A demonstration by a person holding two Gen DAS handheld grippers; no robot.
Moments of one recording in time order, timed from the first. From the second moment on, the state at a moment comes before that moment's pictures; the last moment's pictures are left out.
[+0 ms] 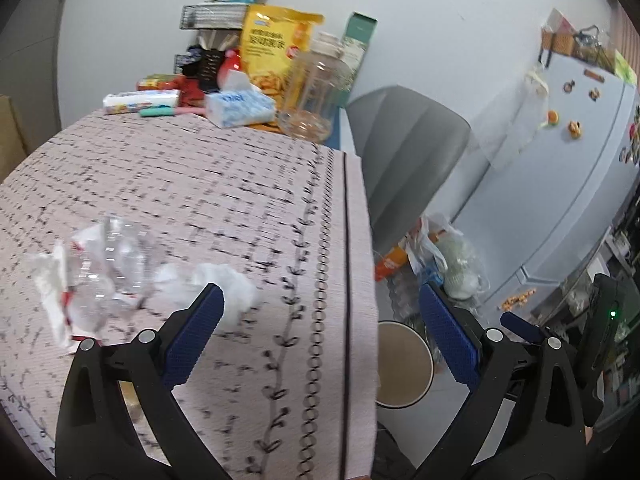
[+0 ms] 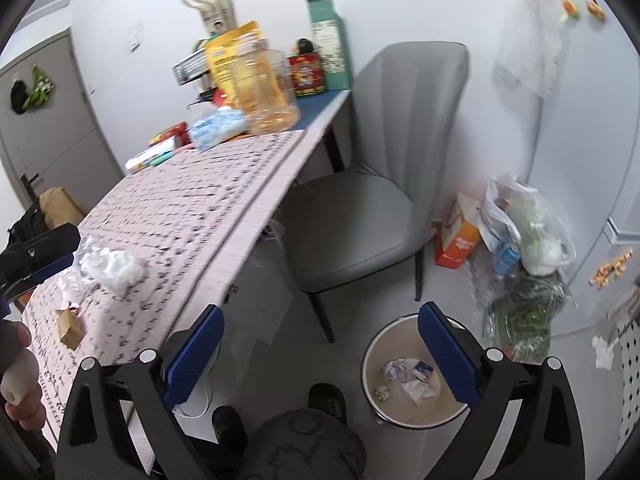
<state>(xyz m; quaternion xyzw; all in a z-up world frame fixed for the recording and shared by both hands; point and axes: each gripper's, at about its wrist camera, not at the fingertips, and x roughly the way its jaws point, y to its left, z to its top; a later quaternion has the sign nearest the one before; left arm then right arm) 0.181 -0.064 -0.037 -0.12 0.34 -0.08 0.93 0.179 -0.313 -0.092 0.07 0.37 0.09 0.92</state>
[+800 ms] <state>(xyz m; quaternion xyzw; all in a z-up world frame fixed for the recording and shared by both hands) 0.117 0.035 -0.049 -0.16 0.33 0.02 0.93 0.169 -0.221 -0.085 0.03 0.36 0.20 0.91</state>
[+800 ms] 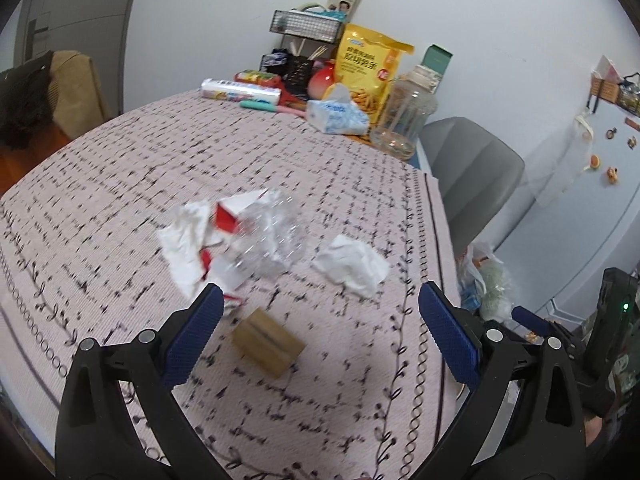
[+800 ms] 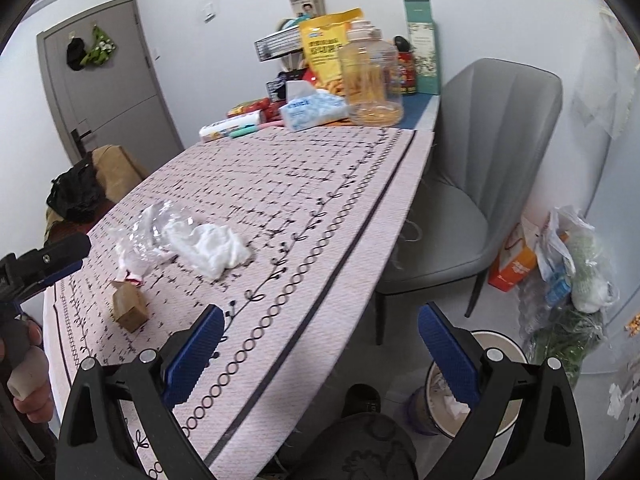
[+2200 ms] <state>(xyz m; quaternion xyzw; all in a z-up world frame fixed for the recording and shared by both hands) 0.150 0.027 -0.113 -0.12 0.42 0.06 0.90 0.175 -0.206 -0.105 0.04 0.38 0.23 0.89</state>
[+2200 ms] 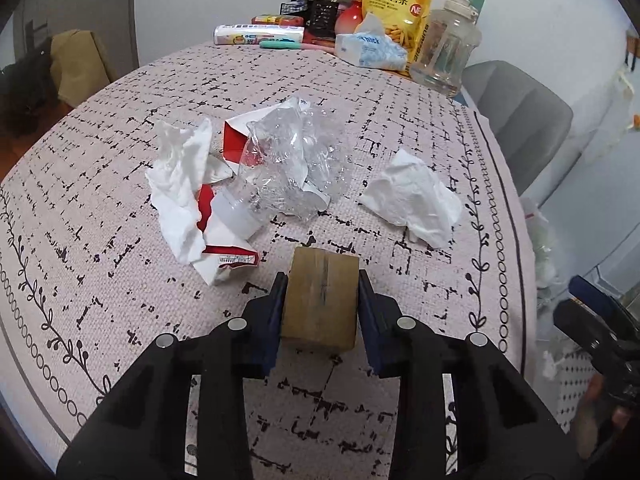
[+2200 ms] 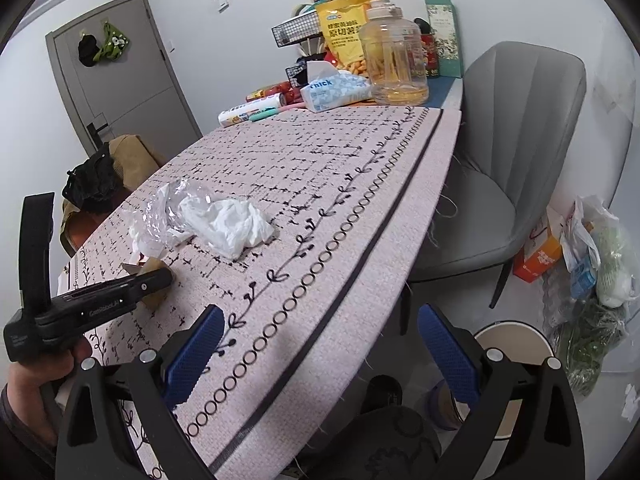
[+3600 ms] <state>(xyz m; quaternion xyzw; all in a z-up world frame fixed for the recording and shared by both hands) 0.099 0.102 -0.070 -0.19 0.33 0.09 0.92 0.214 -0.088 -0.084 -0.06 0.40 0.32 0.86</state>
